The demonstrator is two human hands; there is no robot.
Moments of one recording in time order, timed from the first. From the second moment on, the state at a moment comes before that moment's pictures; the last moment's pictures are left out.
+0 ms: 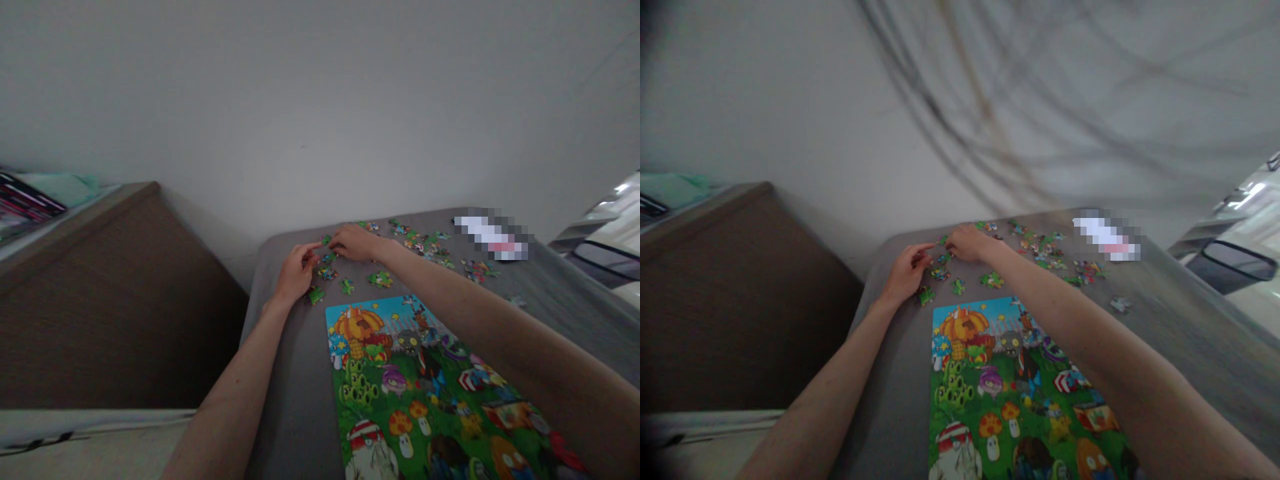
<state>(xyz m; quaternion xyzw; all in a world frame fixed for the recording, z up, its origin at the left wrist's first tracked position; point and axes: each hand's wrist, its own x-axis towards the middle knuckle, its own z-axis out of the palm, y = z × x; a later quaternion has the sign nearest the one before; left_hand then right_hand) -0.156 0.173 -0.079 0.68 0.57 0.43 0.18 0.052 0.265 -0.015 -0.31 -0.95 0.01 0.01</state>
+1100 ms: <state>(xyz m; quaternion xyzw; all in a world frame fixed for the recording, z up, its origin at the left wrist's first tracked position) -0.168 0.181 -0.069 0.45 0.57 0.63 0.26 0.049 0.260 -0.001 -0.36 -0.93 0.07 0.02</state>
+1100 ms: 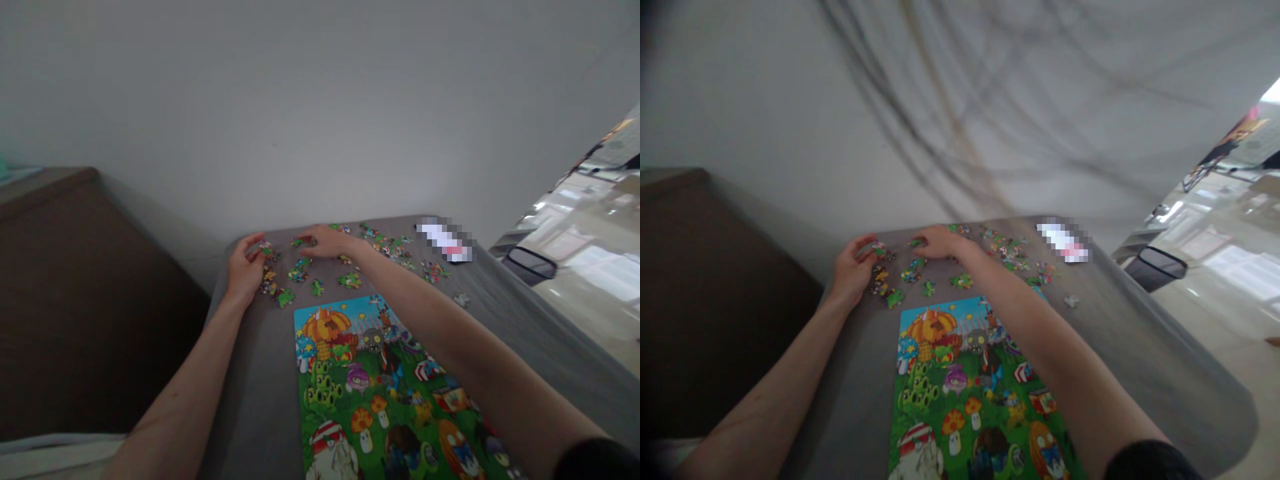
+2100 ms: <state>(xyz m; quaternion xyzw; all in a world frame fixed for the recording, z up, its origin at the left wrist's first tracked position) -0.064 0.057 0.011 0.81 0.33 0.08 0.48 0.274 0.154 -0.042 -0.42 -0.82 0.10 0.39</state>
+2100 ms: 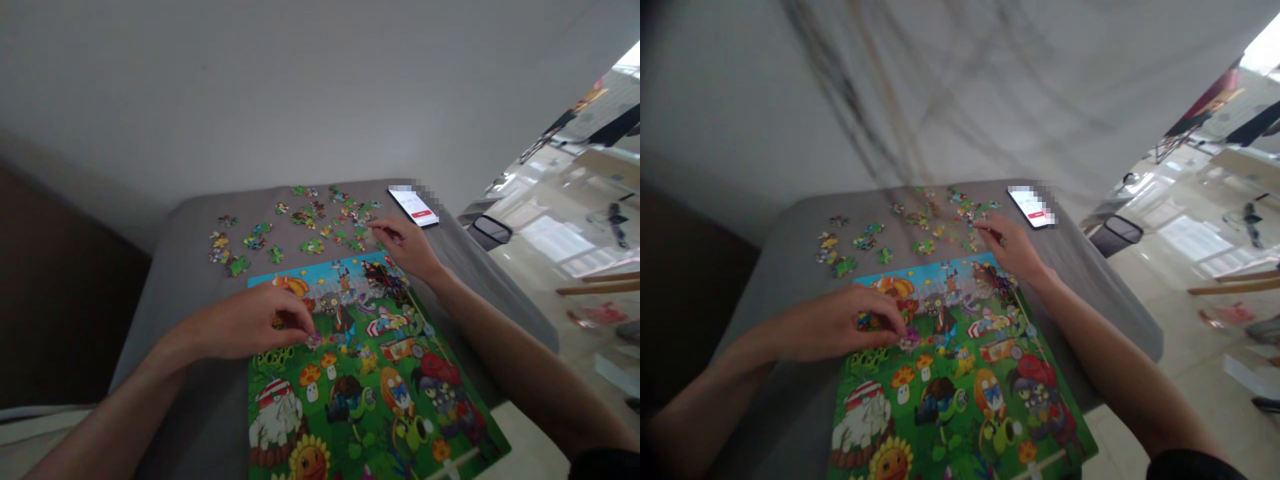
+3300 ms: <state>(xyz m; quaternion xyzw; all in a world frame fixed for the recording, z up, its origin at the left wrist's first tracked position) -0.053 0.051 -0.018 0.82 0.43 -0.02 0.37 0.214 0.068 -0.036 0.00 -0.95 0.14 0.27</state>
